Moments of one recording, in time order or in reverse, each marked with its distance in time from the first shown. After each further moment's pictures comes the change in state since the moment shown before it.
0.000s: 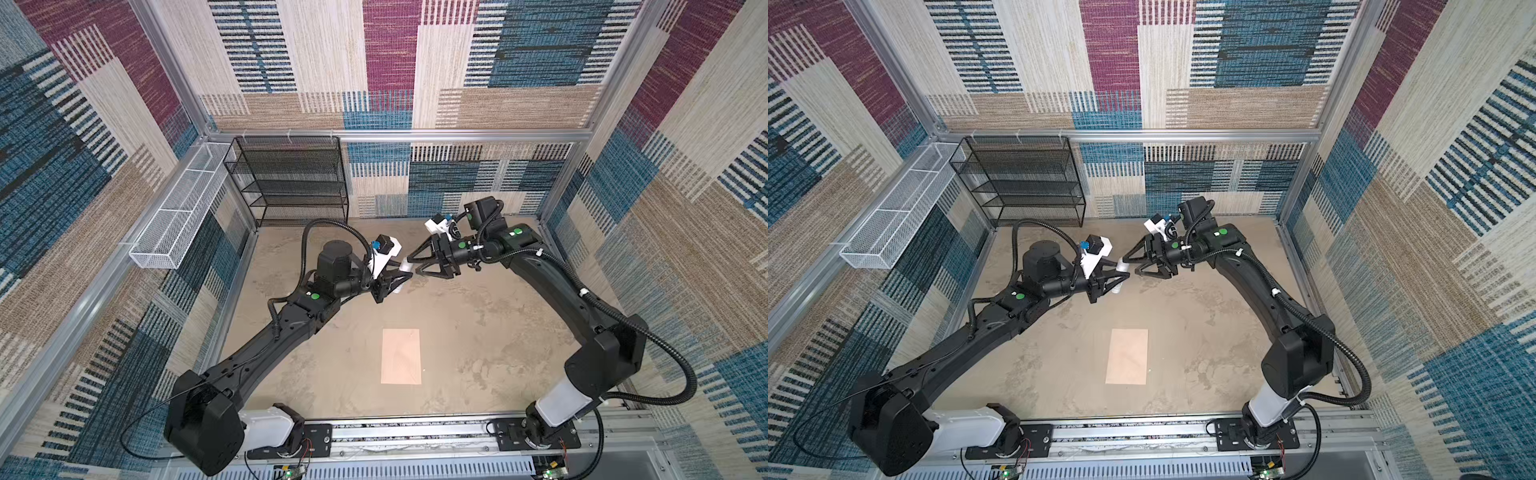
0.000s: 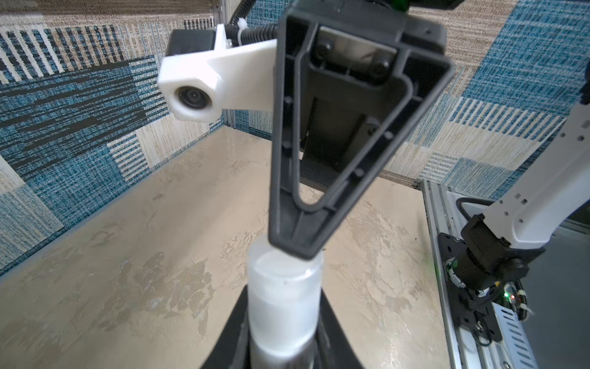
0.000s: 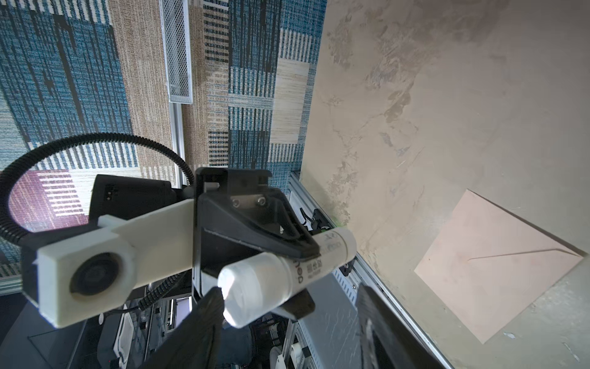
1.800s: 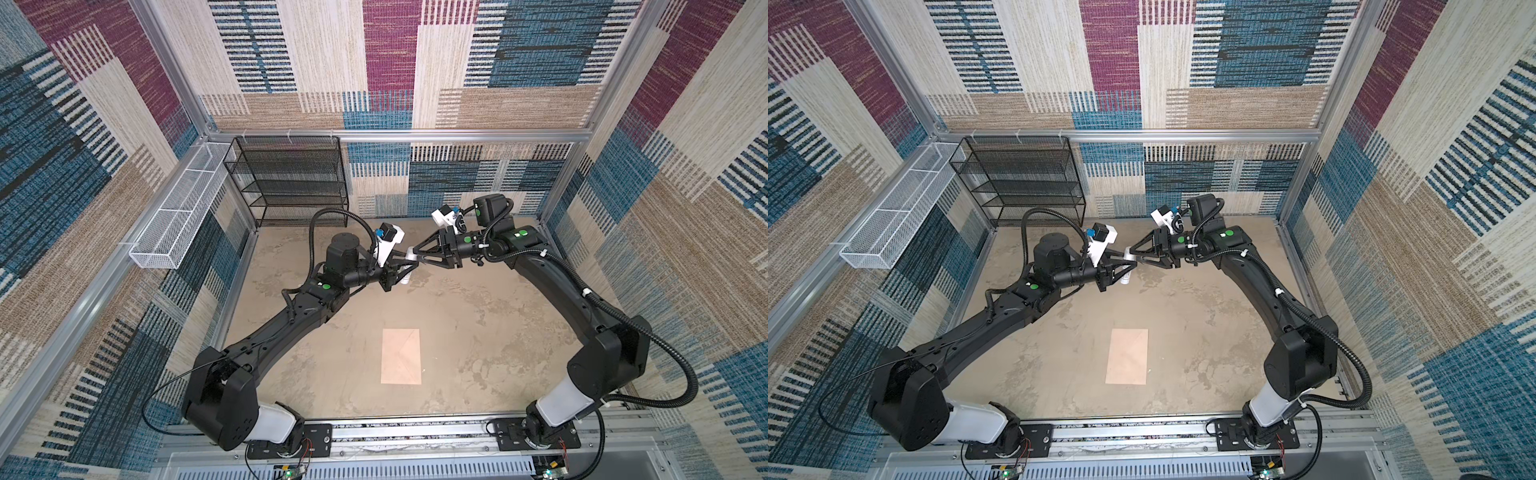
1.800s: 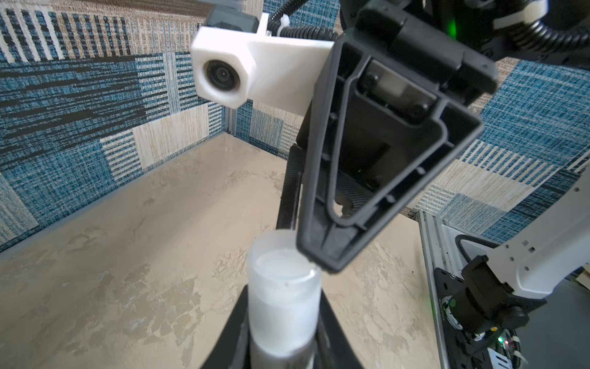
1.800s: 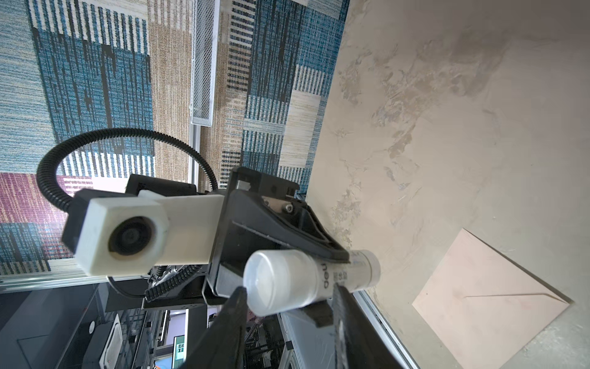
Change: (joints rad) left arm 0.001 0.115 0.054 0.124 0.006 -0.138; right arm -0.046 -0.003 -0.039 0.147 0.003 0.028
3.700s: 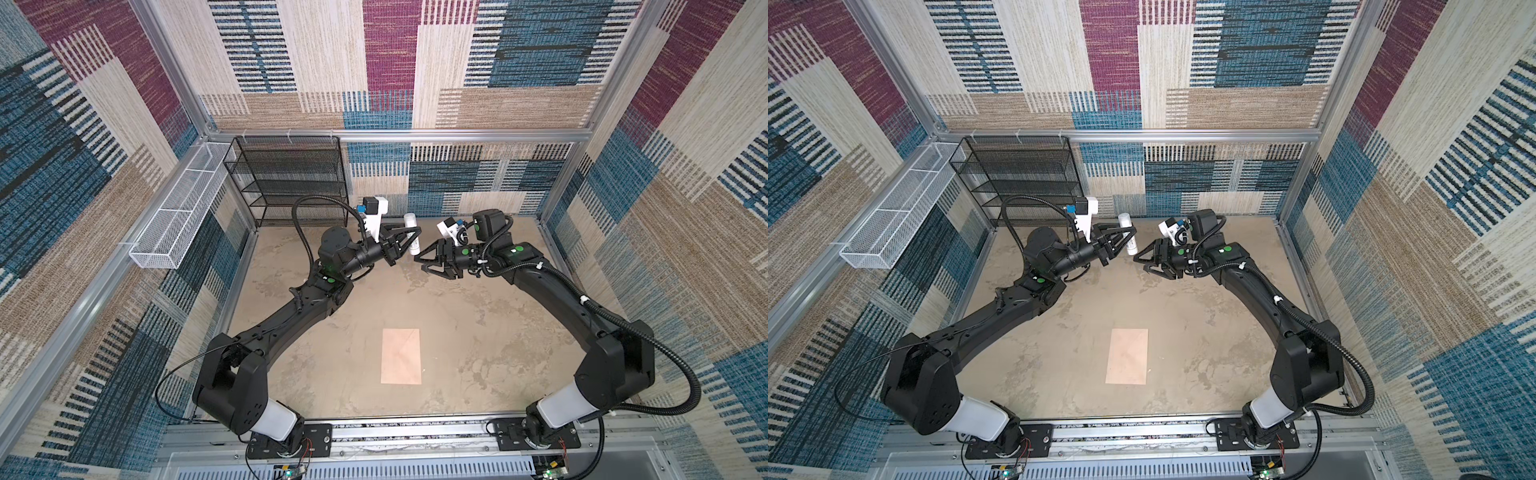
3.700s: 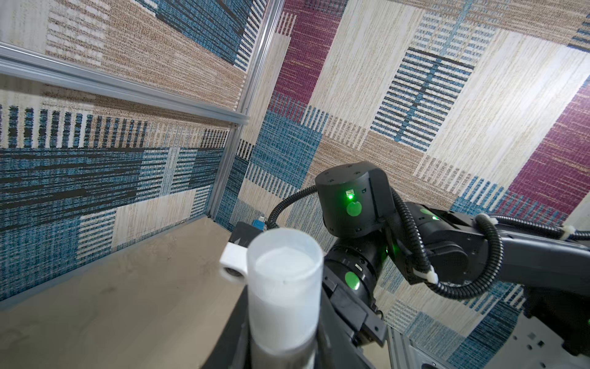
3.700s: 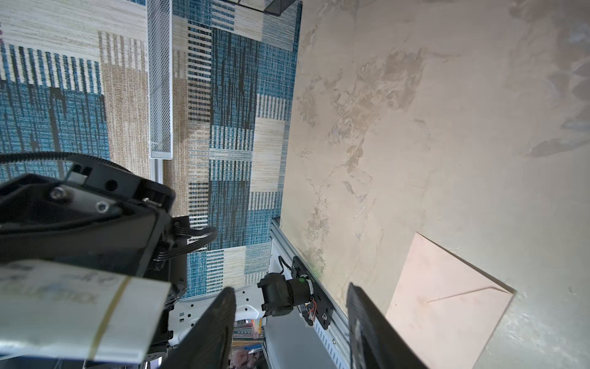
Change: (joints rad) left arm 0.018 0.078 0.034 0.479 -0.028 -0.443; right arm 0.006 -0.070 -0.204 0.195 0.144 0.106
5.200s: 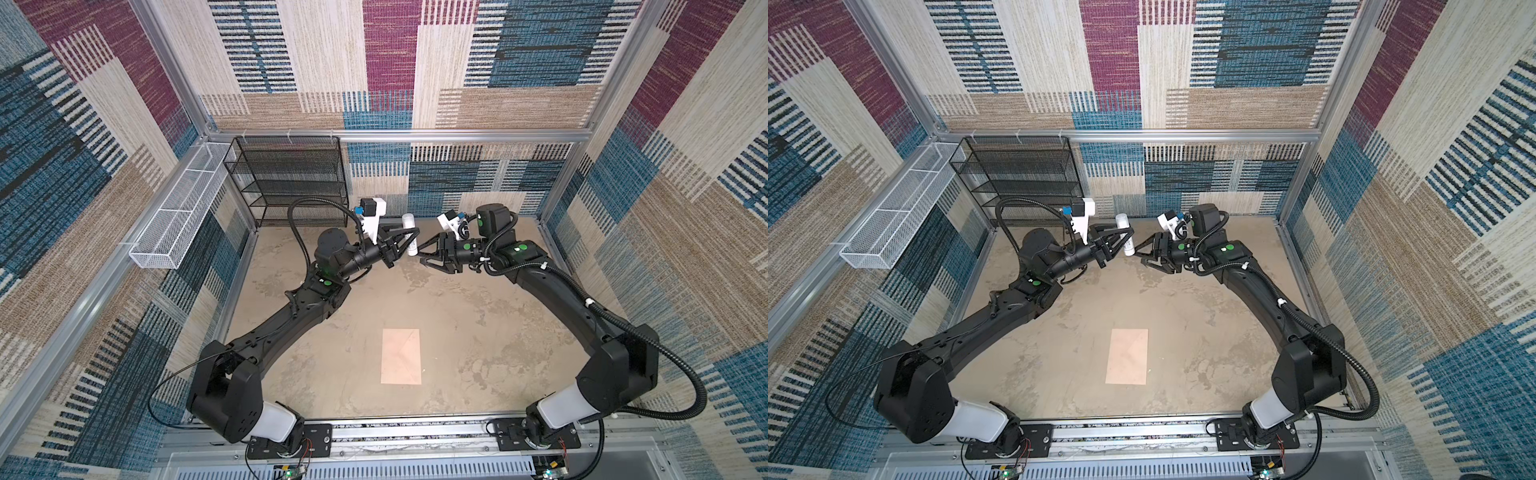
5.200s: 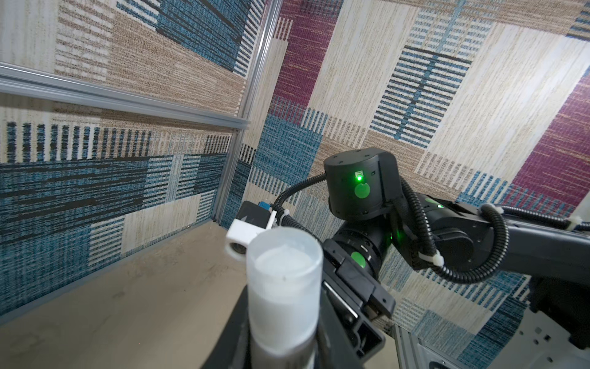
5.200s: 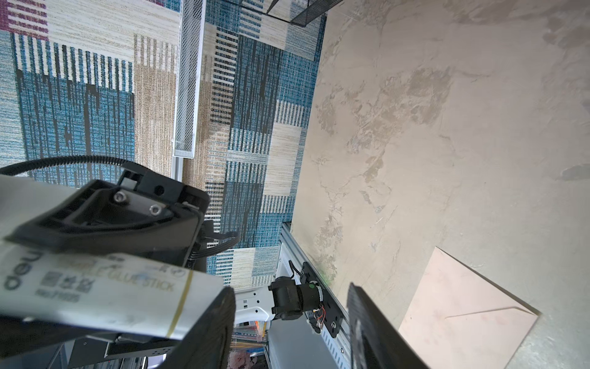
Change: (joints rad) left arm -0.006 -0.062 -0.020 -0.074 -0.036 0.082; right arm 0.005 -0.017 0.033 0.022 -0.014 0.007
